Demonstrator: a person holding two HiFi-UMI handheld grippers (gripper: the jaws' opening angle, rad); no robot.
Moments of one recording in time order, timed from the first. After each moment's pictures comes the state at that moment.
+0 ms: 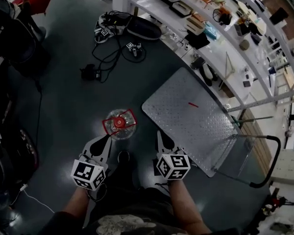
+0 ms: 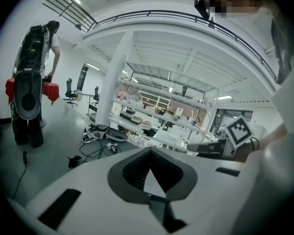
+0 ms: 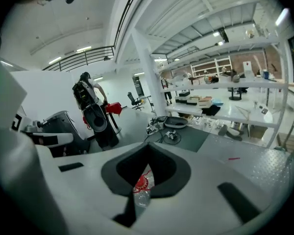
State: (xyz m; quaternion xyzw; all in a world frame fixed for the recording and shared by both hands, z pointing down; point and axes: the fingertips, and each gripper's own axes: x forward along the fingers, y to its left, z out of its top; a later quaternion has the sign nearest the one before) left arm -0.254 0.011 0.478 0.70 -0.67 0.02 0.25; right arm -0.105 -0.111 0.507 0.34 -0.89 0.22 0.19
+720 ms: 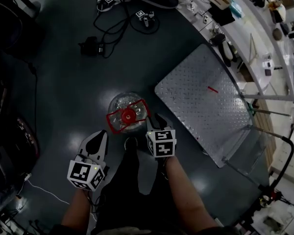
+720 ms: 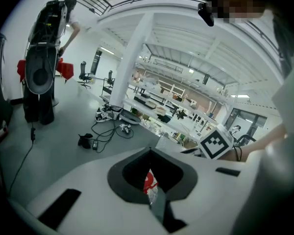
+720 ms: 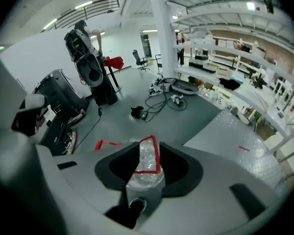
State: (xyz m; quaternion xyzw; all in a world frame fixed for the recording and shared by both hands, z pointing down) left arm -0.336 -0.009 0.626 0.64 -0.69 0.04 0.35; right arm -0.213 -0.138 0.737 0.26 -0.84 0.21 0.42
